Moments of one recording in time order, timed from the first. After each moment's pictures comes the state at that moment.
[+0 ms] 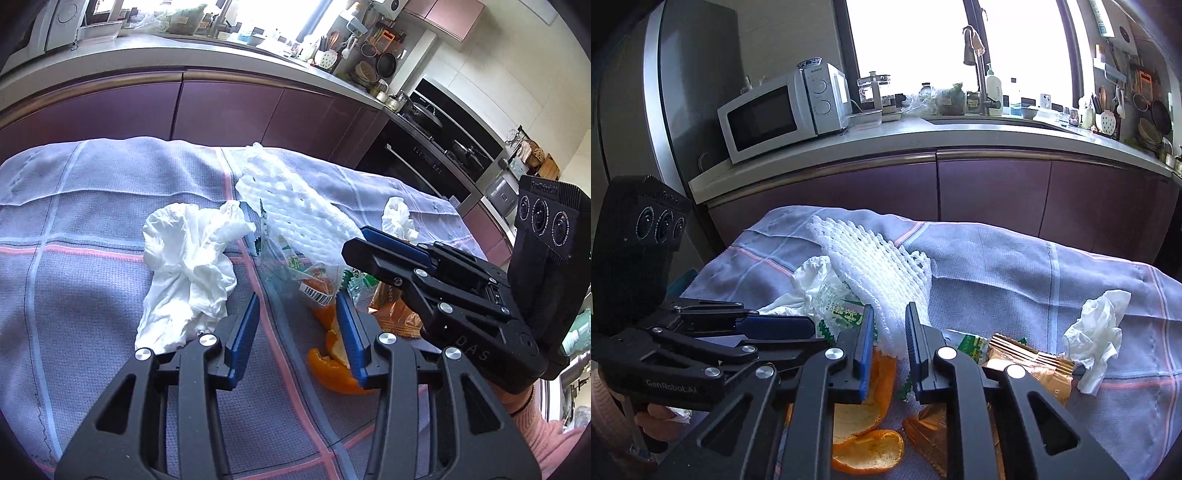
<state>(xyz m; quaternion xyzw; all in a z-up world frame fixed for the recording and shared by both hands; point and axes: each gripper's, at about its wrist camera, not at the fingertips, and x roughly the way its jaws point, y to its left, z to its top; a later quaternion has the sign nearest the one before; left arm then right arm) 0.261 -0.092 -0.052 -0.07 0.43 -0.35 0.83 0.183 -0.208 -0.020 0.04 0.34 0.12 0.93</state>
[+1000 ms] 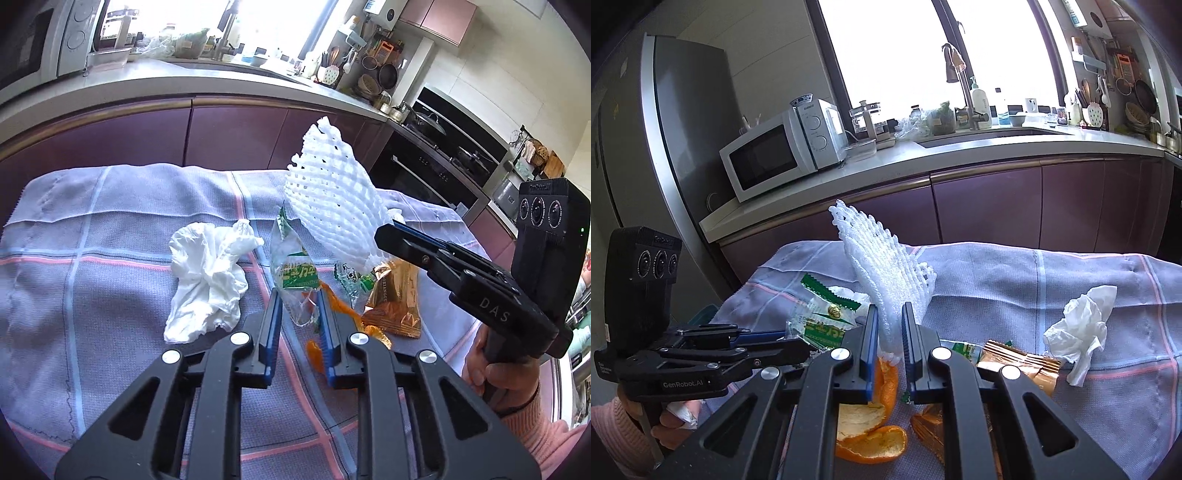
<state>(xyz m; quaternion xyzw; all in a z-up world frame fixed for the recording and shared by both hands) 0.234 -0.066 -0.028 -0.05 0.40 -0.33 0.85 0.162 -0.230 -0.001 0.10 0.29 0.12 0.94</state>
